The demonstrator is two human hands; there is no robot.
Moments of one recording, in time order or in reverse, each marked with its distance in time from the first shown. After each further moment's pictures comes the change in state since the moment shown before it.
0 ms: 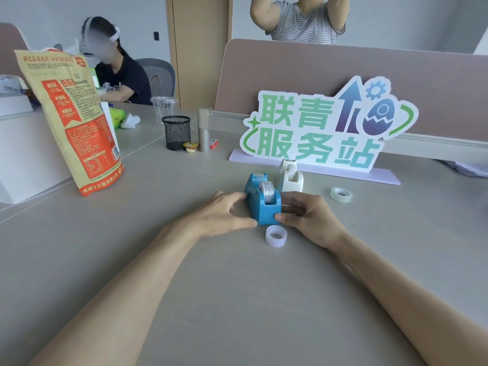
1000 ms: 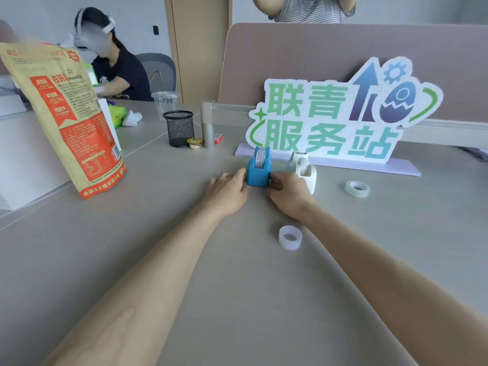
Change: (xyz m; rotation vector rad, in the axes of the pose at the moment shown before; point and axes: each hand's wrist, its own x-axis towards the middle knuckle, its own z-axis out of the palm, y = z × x) left_hand 0.070 -0.016 0.002 0.351 0.236 0.010; right_hand 0.080 0.000 0.045 -0.399 0.152 0.144
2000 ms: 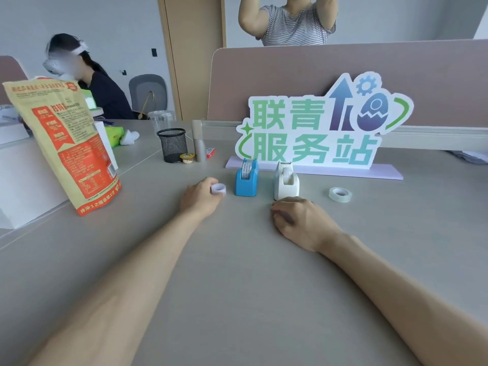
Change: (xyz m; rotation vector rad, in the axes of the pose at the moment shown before) left_hand -0.002 -0.014 -0.016 -0.238 0.112 -0.307; right_hand -0.060 0.035 -0.047 -0.369 -0.018 -0.394
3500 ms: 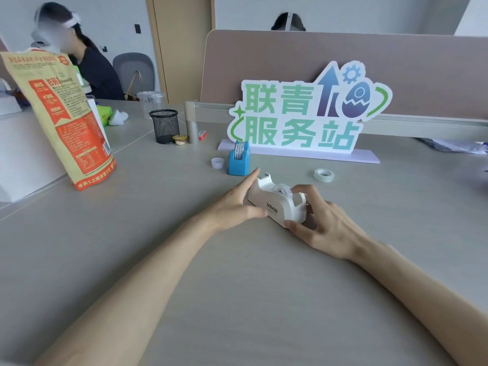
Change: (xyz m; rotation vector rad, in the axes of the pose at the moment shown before) left_hand -0.104 0.042 0.006 -0.439 -0.554 0.286; right_hand -0.087 -0.016 -0.042 0.212 -0.011 0.081
